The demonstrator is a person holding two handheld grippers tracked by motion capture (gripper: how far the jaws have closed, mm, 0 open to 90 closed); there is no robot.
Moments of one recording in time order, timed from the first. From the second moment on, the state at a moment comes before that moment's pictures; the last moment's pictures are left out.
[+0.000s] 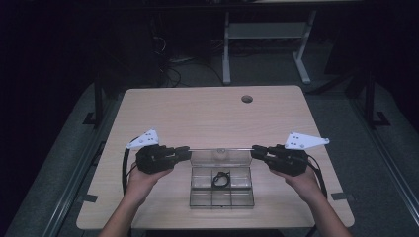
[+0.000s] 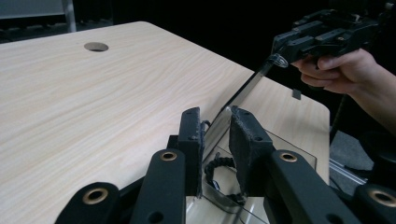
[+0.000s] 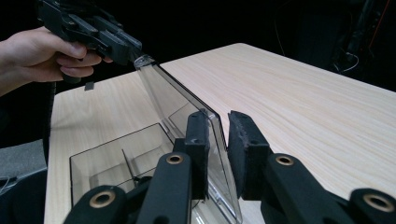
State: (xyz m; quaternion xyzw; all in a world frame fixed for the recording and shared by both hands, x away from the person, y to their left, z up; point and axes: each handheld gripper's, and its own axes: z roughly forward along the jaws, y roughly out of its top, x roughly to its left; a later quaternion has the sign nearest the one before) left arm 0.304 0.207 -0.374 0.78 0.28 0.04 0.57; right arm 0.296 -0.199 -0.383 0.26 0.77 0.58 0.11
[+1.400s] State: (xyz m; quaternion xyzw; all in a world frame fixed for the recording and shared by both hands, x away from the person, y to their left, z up) left arm 0.282 0.212 -0.385 0.78 0.26 0.02 0.57; right arm 0.273 -0.215 -0.393 0.30 0.78 0.55 0.05
